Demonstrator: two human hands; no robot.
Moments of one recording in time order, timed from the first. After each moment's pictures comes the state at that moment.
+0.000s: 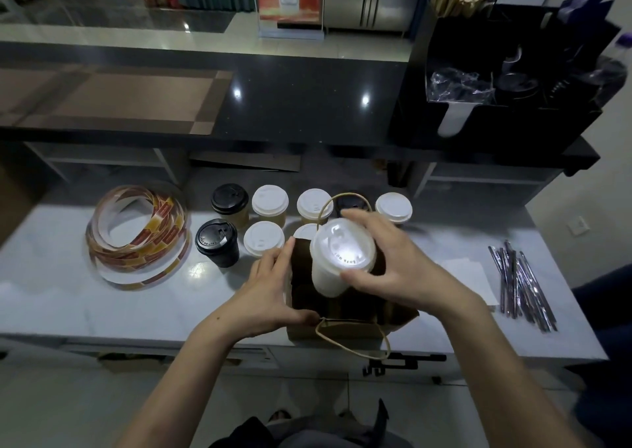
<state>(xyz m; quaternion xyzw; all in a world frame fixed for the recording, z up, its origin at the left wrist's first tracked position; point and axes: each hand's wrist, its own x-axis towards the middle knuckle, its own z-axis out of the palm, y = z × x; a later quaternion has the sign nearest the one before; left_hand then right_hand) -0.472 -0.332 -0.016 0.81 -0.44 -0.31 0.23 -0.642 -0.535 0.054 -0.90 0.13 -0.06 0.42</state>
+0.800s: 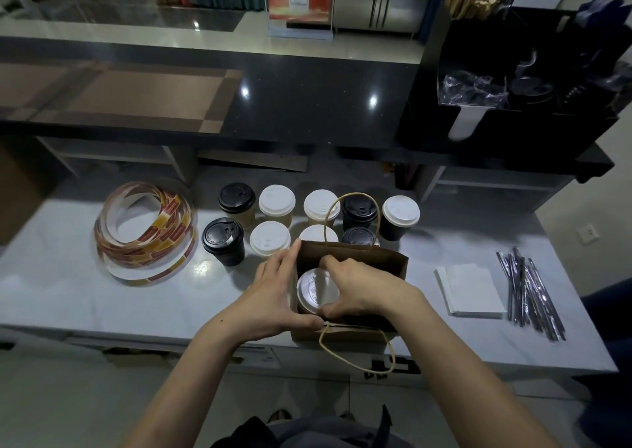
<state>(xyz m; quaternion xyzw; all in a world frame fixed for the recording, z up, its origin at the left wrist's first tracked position) -0.473 -0.328 -0.019 0.80 -0.45 -0.31 0.24 -0.587 -0.513 -0.005 -0.94 0.15 0.19 0.25</state>
